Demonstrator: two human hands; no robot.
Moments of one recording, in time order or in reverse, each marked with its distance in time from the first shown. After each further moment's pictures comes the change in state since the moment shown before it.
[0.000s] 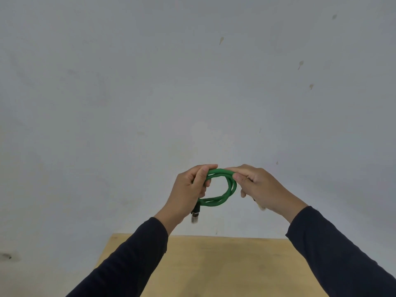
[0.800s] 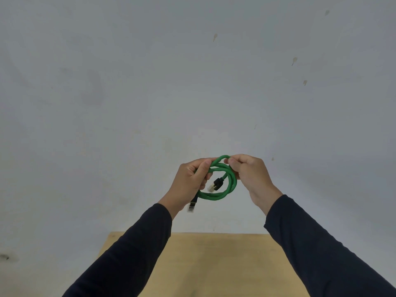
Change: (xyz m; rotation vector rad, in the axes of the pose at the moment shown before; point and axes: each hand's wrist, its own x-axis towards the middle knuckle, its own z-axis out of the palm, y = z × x) left_hand 0.016 -0.002 0.008 0.000 -0.081 0.045; right_hand 0.022 -0.006 0.016 0.408 0.407 0.256
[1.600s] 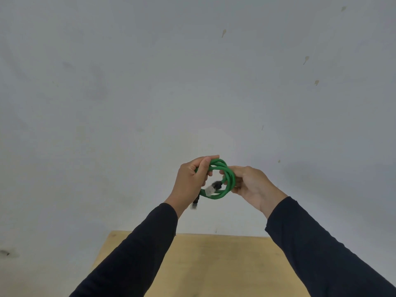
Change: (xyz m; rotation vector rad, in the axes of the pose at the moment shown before) left_hand 0.015 -0.018 -0.005 0.066 0.149 0.025; right_hand 0.011 0.010 0.009 0.242 -0.226 0.282
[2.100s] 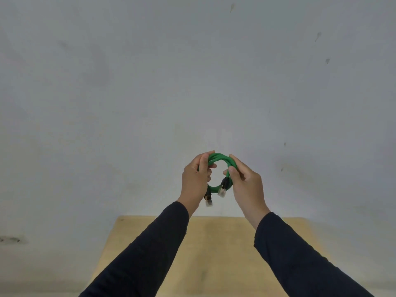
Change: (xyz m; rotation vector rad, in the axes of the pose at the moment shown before) left_hand -0.018 -0.032 0.001 -0.086 0.138 -0.188; right_hand -0.014 0.063 0.032 -0.266 0.289 -0.385
